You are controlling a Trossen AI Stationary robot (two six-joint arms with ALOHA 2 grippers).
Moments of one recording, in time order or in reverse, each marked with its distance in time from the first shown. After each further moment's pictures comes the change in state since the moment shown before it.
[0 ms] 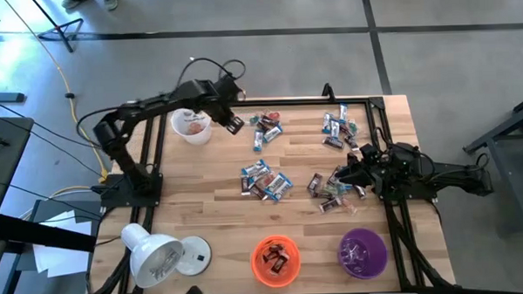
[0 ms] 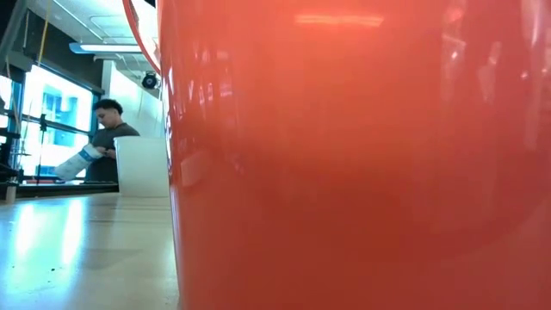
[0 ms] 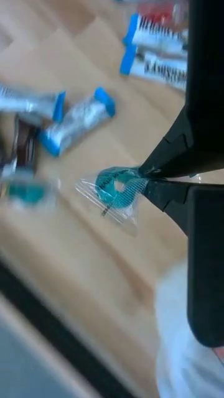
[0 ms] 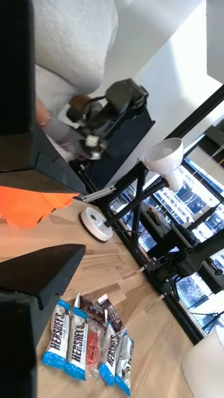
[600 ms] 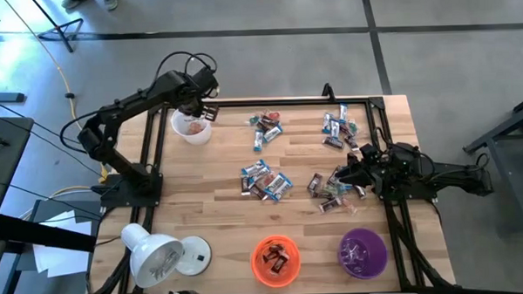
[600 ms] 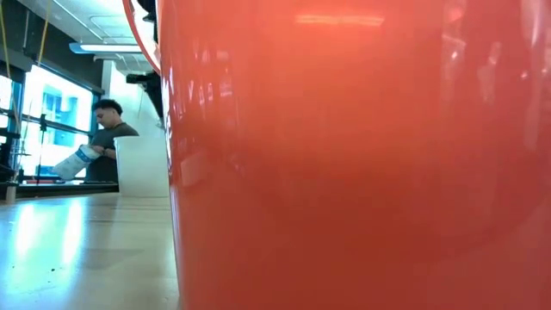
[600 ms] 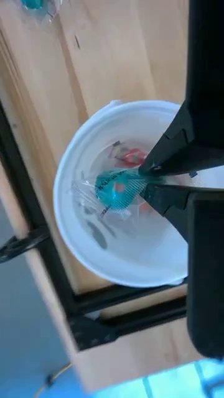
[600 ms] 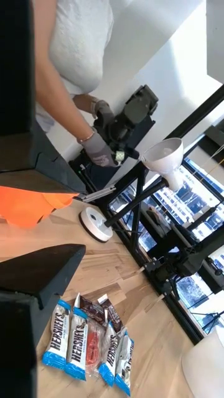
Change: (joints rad) left arm 0.135 -0.133 -0.032 -0.269 -0.263 -0.294; right arm 0.000 0.000 0.000 0.000 0.000 0.000
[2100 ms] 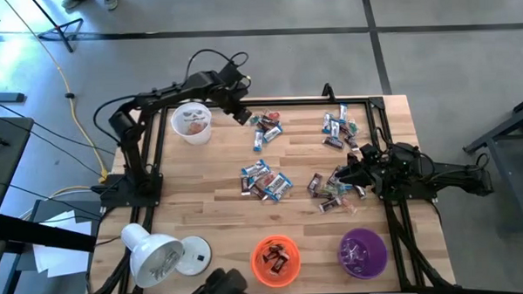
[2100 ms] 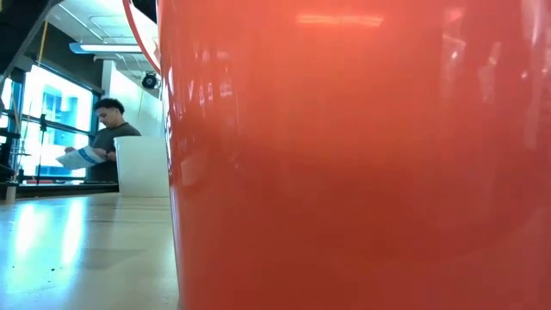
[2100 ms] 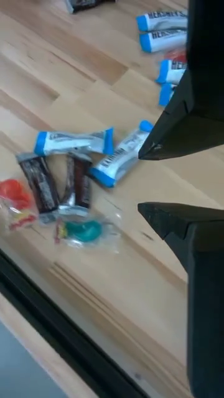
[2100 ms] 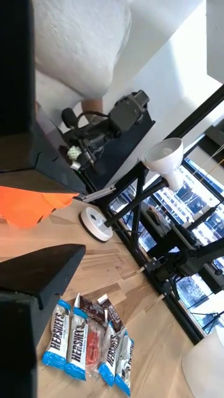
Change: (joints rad) left arm -0.021 0.309 0.110 0.449 0.593 0.441; right arm 0.000 0.000 0.000 0.000 0.000 0.000
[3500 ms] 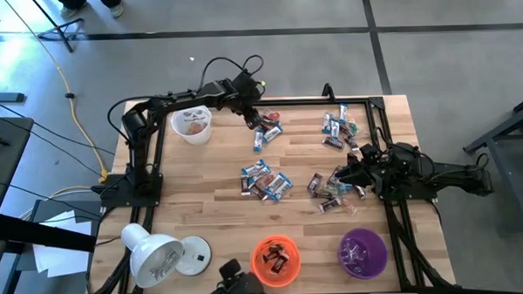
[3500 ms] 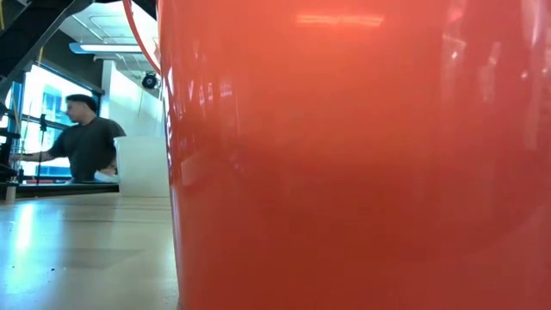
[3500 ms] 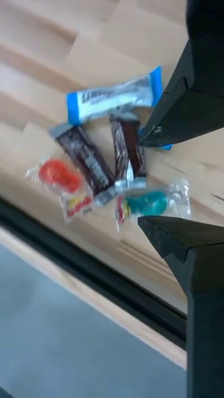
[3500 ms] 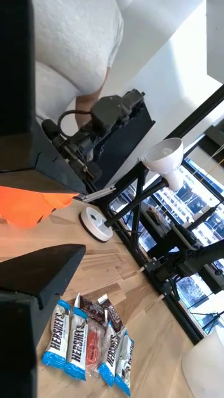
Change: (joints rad) left arm -0.075 0.103 0.018 0.203 -0.248 0.148; right arm 0.000 0.000 0.000 0.000 0.000 0.000
